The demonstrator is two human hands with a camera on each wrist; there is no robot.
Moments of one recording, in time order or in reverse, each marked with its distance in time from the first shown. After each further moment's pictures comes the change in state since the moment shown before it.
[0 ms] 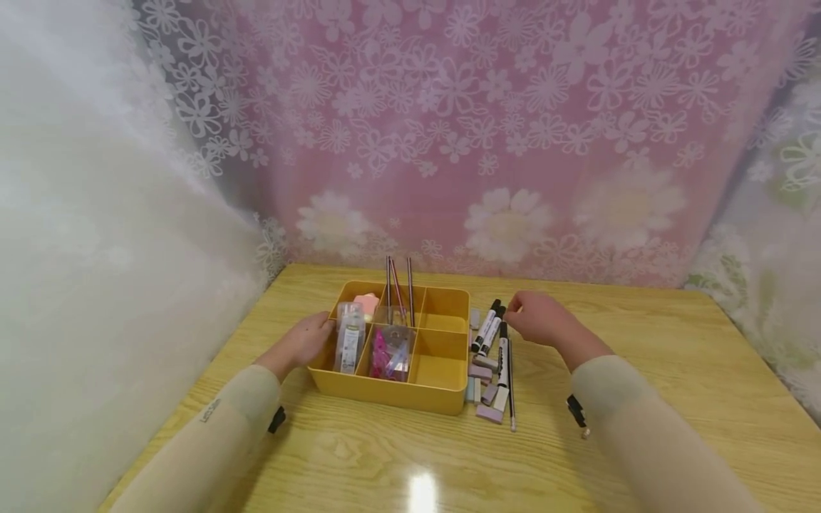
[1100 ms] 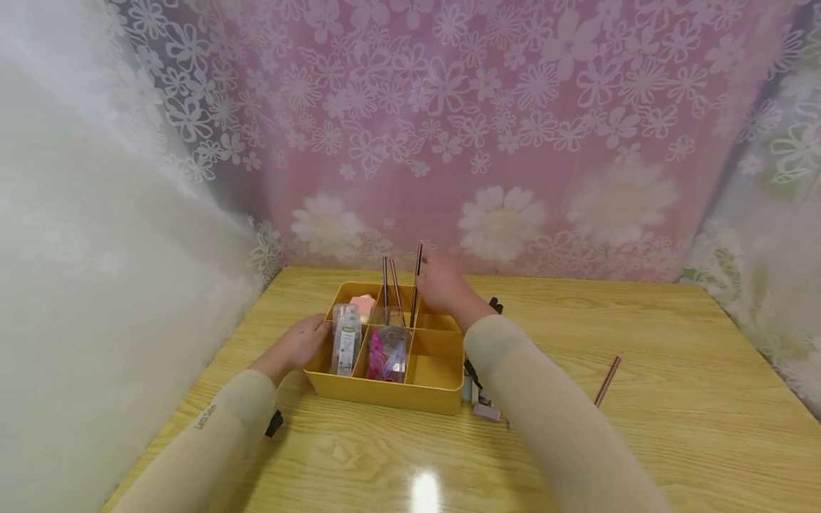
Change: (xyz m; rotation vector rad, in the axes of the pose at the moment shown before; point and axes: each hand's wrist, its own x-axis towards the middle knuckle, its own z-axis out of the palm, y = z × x) left_hand -0.002 0.000 0.000 -0.001 0.018 0.003; right_hand 0.075 -0.118 0.035 0.207 0.157 -0.111
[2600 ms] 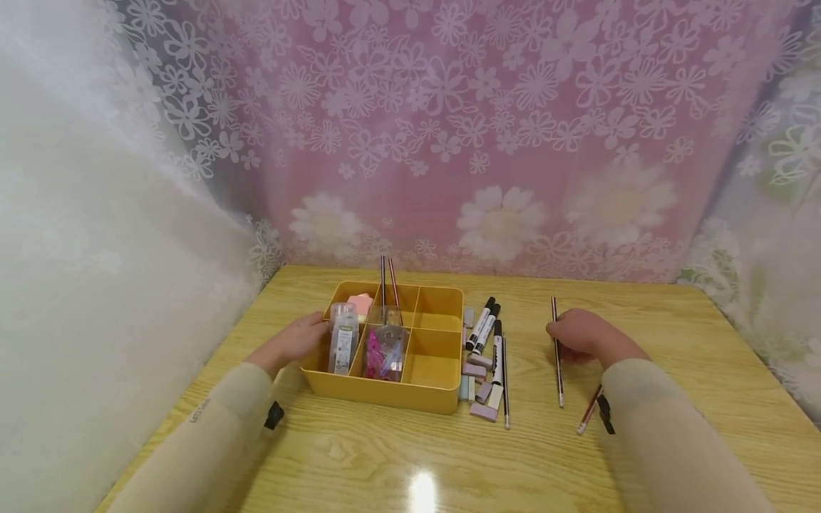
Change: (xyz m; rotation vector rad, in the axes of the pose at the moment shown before) left_hand -0.001 0.001 -0.009 -0.107 -0.091 -0.003; right_hand -0.105 0.181 -0.103 -0.133 -0.246 0.303
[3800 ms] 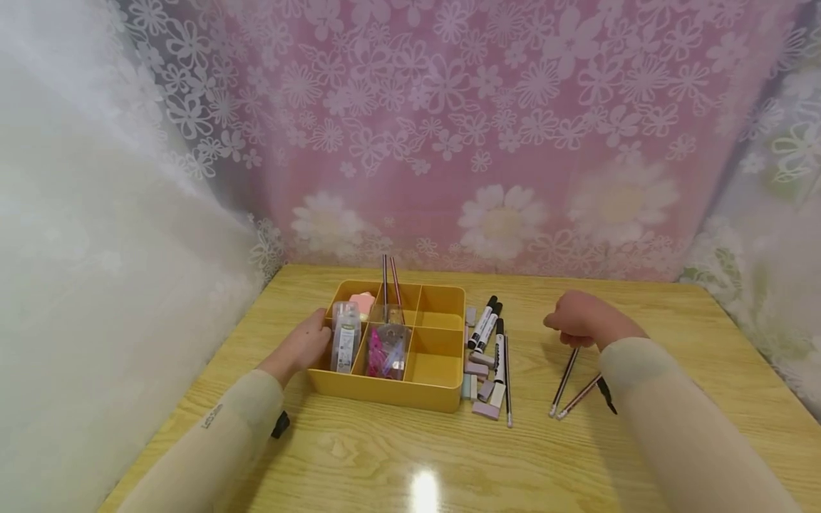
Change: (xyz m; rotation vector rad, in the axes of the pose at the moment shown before) left_hand -0.001 0.004 0.020 -0.020 0.121 -0.067; right_hand -0.010 -0.037 -0.022 -0.074 -0.098 -0.006
